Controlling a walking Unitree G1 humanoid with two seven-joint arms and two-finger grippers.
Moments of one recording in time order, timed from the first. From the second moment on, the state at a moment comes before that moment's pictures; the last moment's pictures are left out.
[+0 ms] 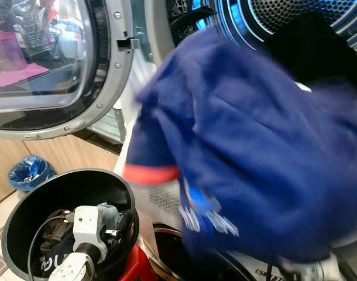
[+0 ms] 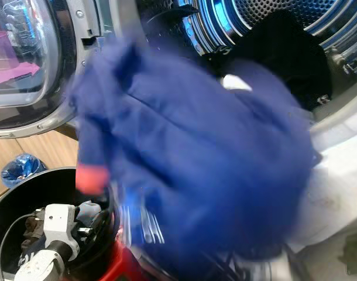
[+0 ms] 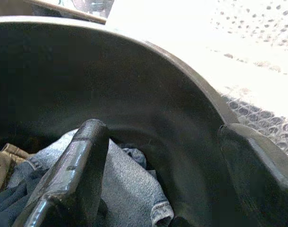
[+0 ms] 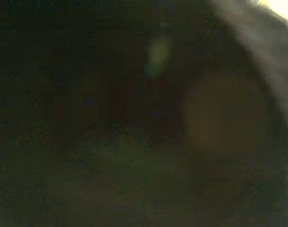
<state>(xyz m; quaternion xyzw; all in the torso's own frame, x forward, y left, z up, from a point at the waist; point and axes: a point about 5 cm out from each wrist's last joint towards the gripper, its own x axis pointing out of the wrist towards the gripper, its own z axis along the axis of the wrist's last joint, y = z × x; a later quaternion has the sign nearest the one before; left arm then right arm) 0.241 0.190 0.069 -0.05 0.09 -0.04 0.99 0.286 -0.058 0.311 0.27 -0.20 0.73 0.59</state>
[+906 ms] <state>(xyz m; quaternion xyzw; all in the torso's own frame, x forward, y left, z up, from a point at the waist) 0.240 0.182 0.065 -0.09 0.08 0.00 0.99 0.399 -0.244 0.415 0.25 -0.21 -0.23 0.91</state>
